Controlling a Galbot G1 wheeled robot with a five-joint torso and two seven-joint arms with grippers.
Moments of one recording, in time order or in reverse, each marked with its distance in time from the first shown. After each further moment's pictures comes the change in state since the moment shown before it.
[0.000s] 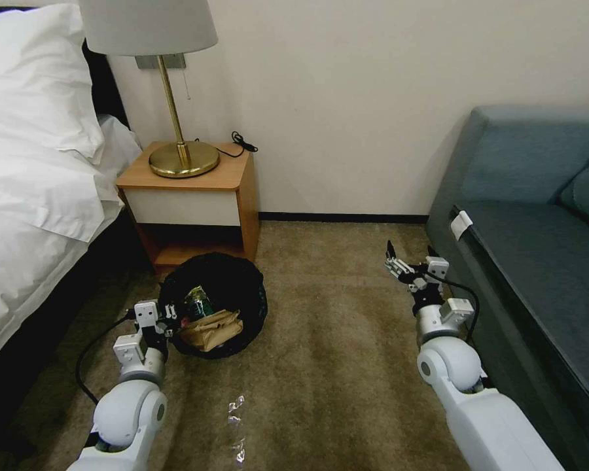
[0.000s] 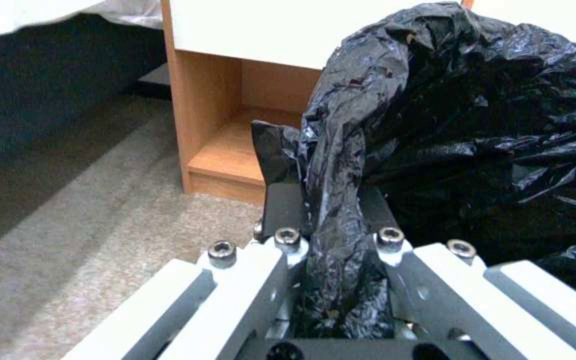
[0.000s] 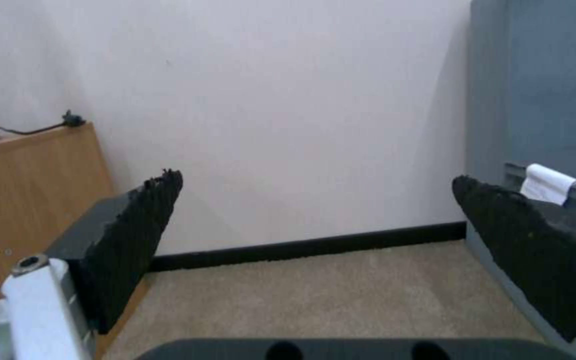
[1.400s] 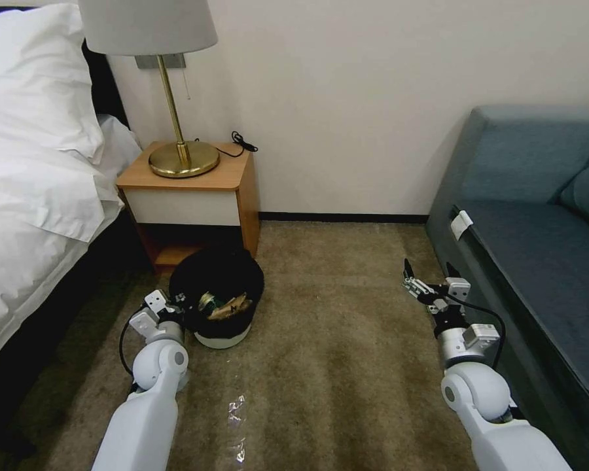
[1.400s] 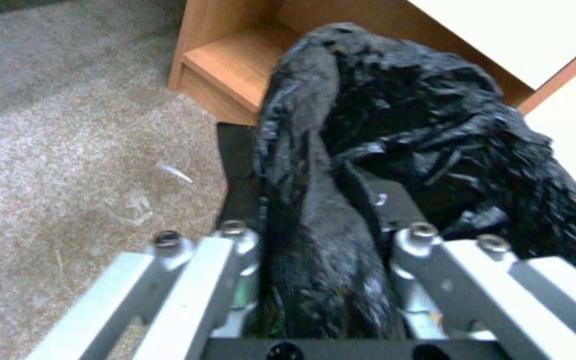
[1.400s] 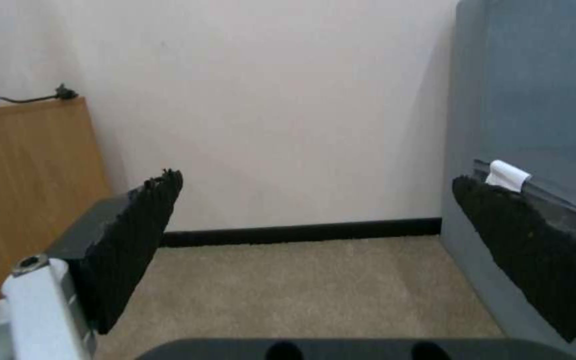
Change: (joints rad) left arm -0.268 -0.063 0.028 0.324 -0.357 0.007 -0.141; right arm -0.119 -0.034 0.085 0.026 -0.022 0.035 -0.077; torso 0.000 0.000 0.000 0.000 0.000
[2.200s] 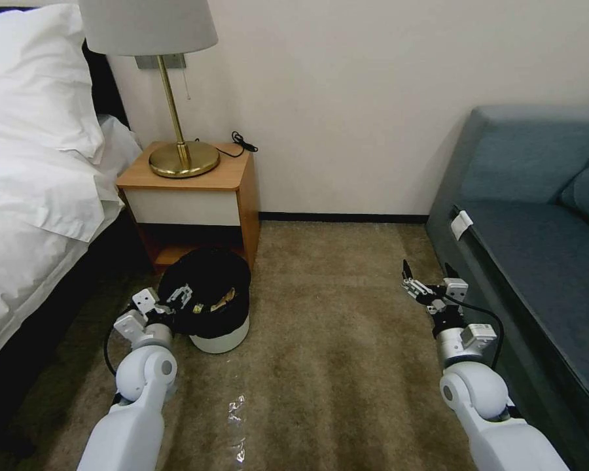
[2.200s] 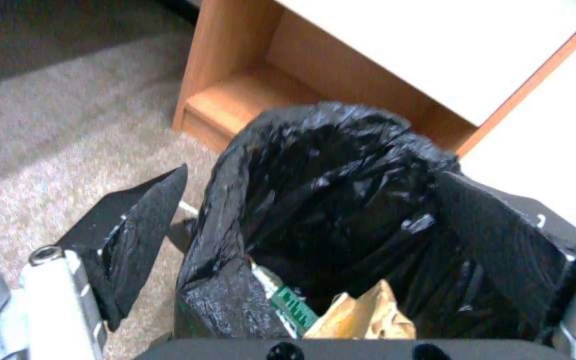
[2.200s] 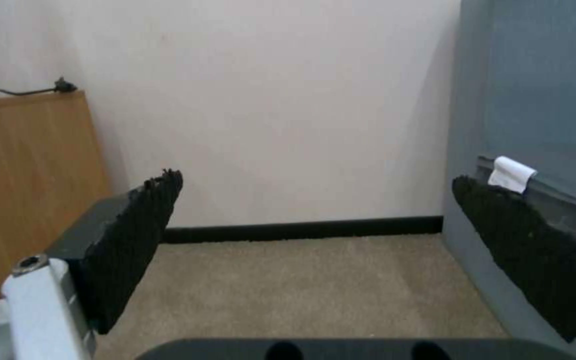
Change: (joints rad) left arm 0.119 0.047 -0.025 -0.224 -0.007 0.041 -0.035; right arm 0.015 0.023 -0.006 -0.030 -0.026 0.007 -0.011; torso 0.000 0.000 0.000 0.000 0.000
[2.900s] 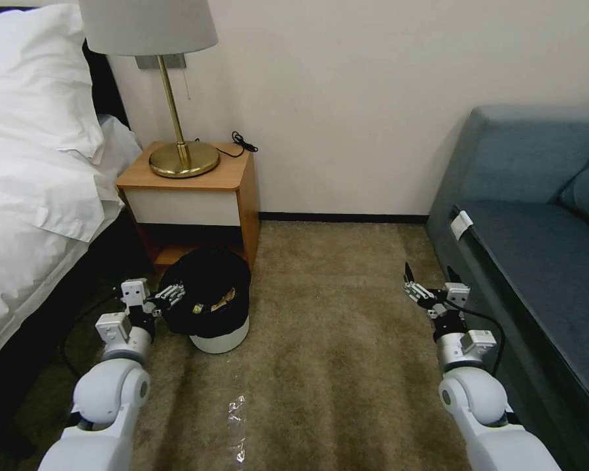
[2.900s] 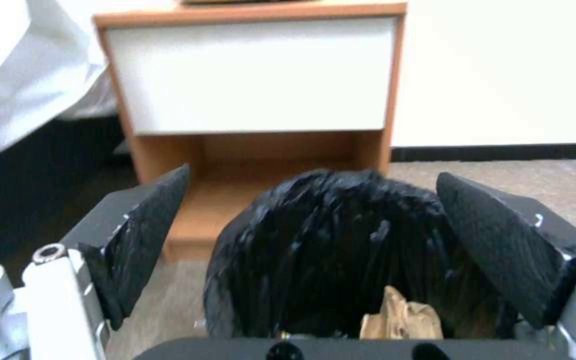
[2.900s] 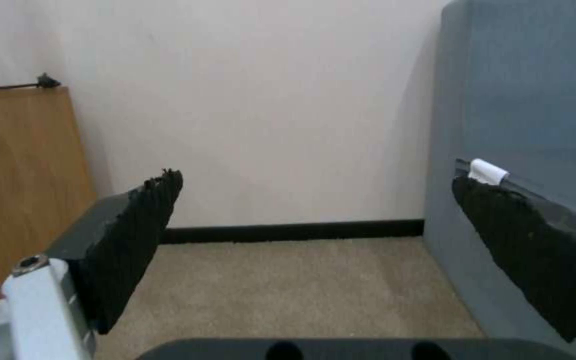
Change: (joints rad) left arm 0.118 0.076 -0.094 -0.146 0.453 -0.006 0.427; right arm -0.031 0.043 0.045 -0.018 -0.060 0.039 -0.023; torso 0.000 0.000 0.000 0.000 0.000
